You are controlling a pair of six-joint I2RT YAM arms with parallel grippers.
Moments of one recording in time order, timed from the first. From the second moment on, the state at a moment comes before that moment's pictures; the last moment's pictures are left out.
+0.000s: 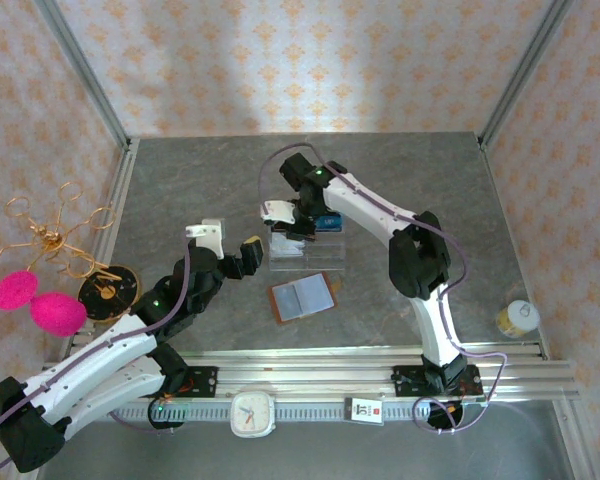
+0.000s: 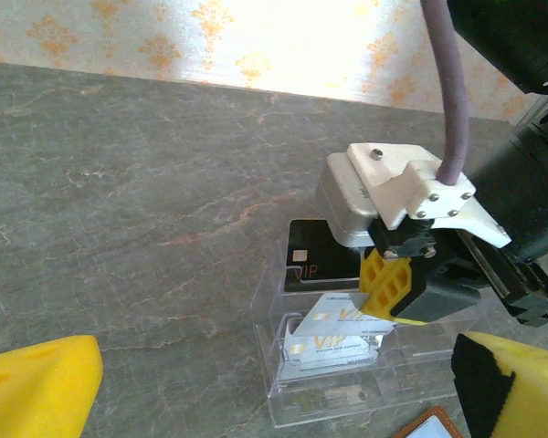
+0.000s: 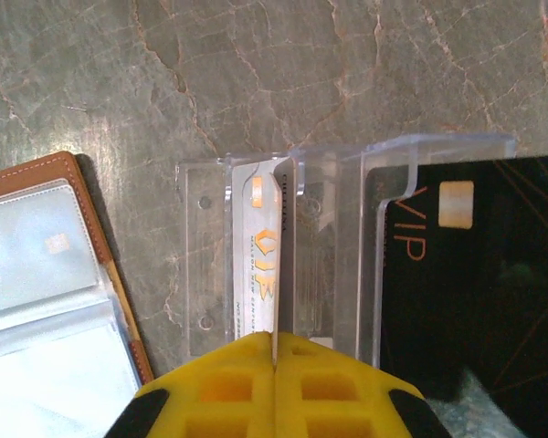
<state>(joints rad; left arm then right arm) -0.67 0.76 0.54 -0.16 -0.42 -0.43 0.69 2.14 1.92 -1.09 -0.30 -0.87</state>
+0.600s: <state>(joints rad) -0.67 0.76 0.51 -0.11 -0.39 -0.48 0.70 2.11 1.91 -0.92 -0.34 -0.70</state>
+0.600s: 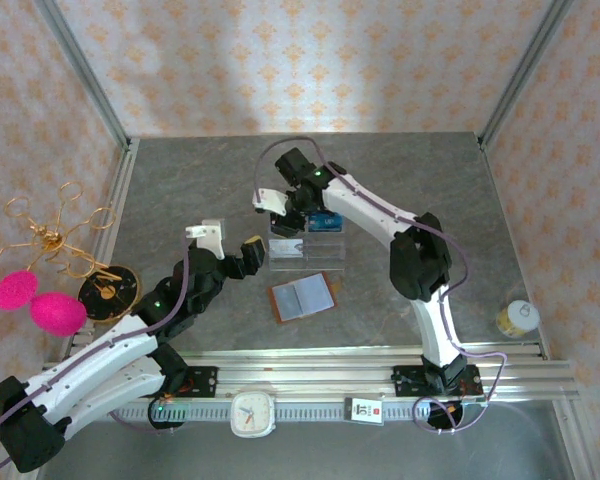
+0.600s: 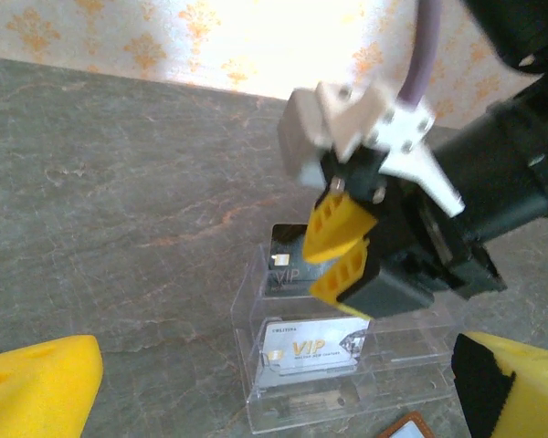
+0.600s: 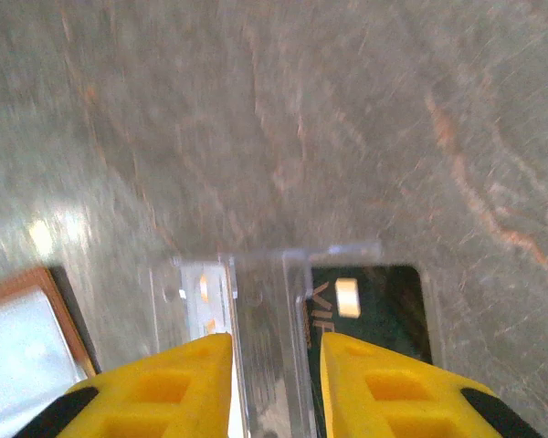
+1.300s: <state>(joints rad) -0.67 0.59 0.26 -0.03 -0.26 -0.73 0.98 1.56 0.96 -0.28 -0.10 0.36</state>
